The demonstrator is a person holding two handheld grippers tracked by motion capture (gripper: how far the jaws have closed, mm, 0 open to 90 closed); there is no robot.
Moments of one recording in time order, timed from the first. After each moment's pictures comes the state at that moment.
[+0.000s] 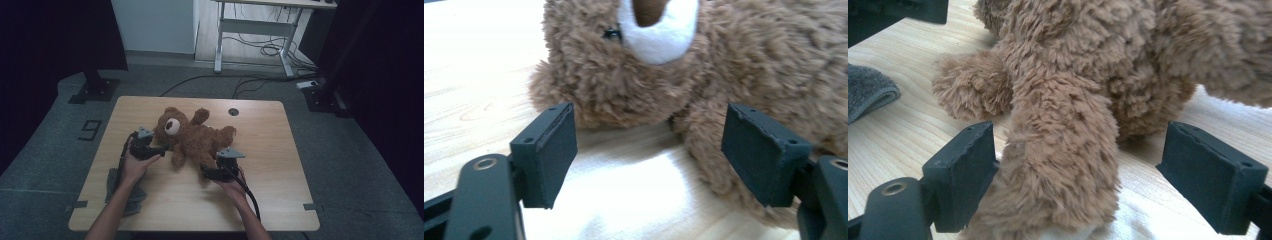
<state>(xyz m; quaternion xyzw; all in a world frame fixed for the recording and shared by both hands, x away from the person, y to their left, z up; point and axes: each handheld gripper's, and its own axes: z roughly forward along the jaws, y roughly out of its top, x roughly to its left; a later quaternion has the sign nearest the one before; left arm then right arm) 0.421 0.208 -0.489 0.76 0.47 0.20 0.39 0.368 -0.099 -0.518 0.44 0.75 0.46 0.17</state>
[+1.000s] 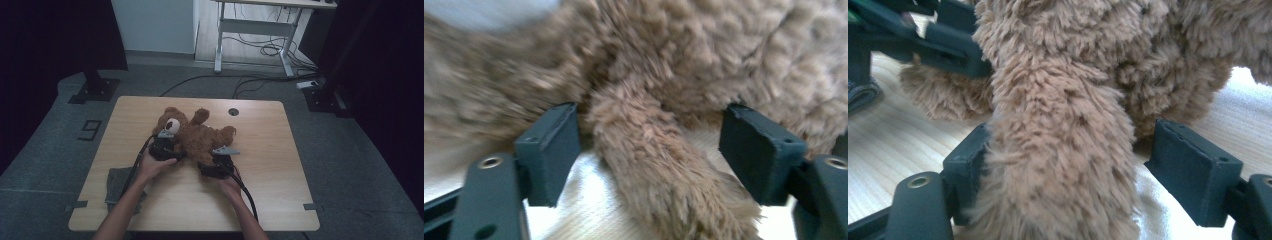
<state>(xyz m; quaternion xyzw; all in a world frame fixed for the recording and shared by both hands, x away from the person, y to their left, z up) 0.439 0.156 -0.520 0.81 0.44 0.09 0.37 0.388 -0.088 -0.536 0.46 0.76 0.44 0.14</state>
